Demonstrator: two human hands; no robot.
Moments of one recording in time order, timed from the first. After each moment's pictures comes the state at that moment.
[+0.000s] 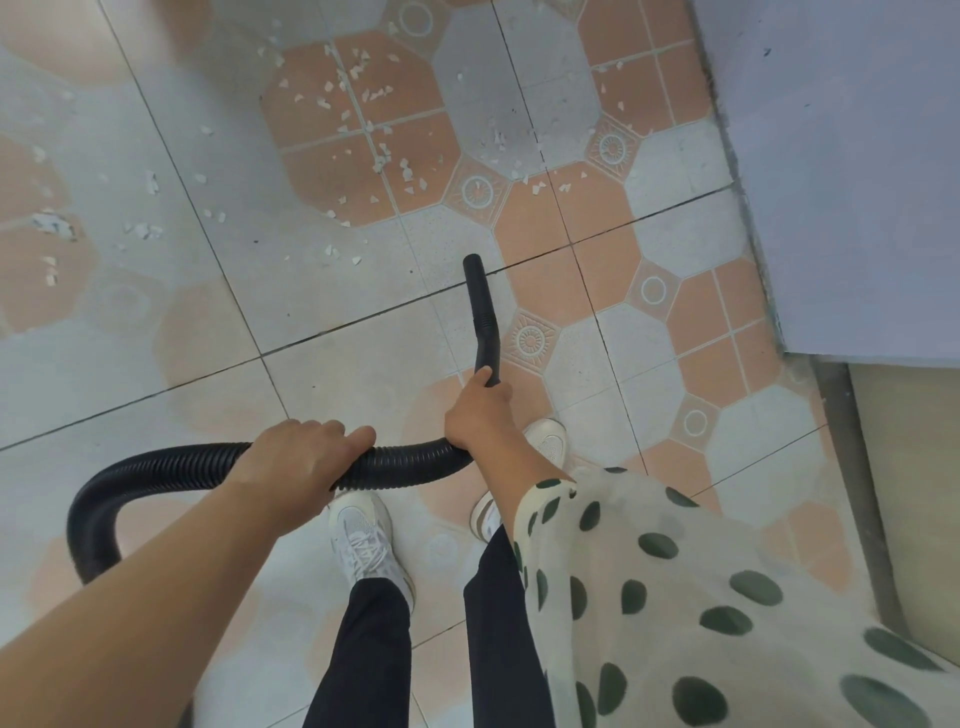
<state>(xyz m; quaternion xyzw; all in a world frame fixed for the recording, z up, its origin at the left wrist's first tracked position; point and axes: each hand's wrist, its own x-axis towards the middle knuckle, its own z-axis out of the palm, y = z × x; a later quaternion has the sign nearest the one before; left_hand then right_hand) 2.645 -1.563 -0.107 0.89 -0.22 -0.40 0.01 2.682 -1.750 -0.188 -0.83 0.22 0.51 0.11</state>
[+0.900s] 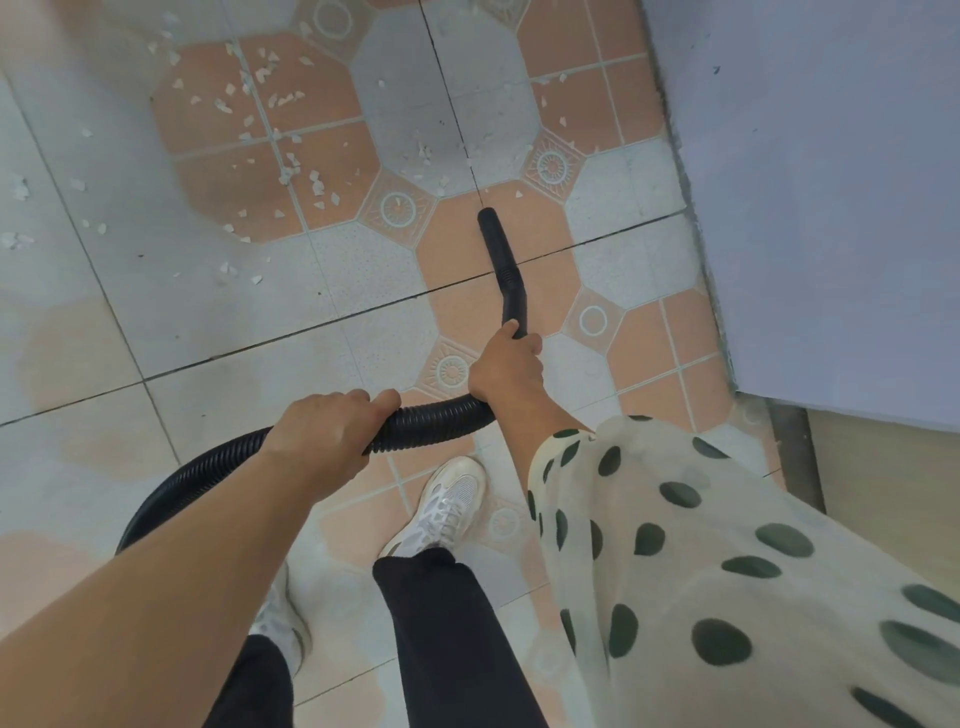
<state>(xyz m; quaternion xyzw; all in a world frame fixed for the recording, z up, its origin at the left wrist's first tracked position) 2.732 -1.734 -0.138 0.91 -0.16 -0.39 0.06 2.799 -1.916 -0.207 -0.88 0.20 0.43 0.06</state>
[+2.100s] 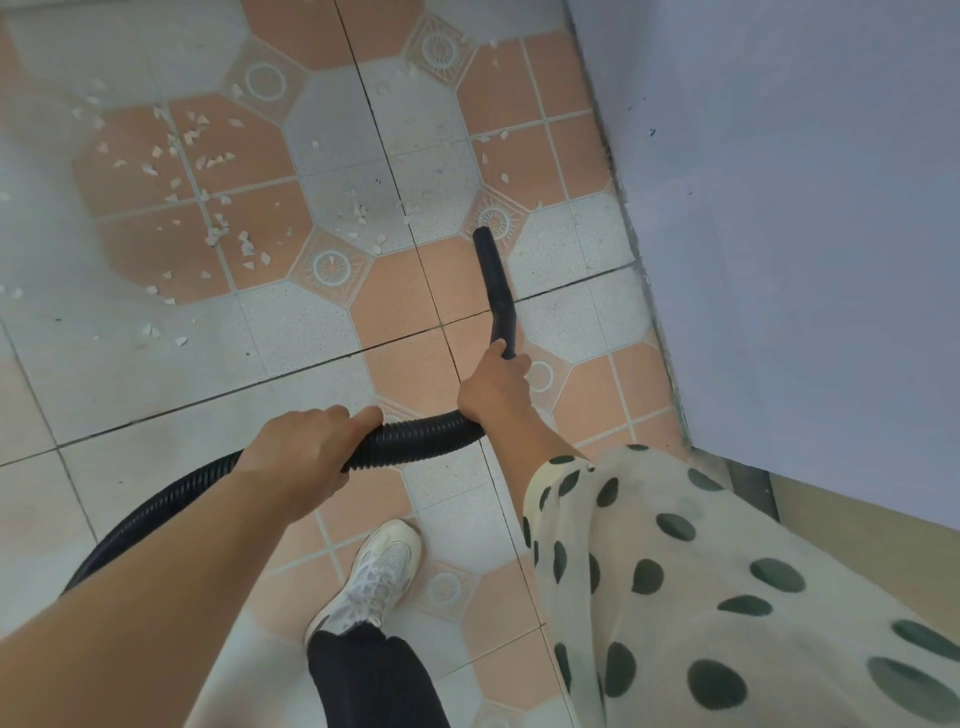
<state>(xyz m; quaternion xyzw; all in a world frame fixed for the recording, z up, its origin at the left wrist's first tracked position) 2.823 -1.823 -0.137 0.91 -0.14 -0.38 0.06 2.888 -2.010 -0.201 -0.87 0.21 0.42 0.12</state>
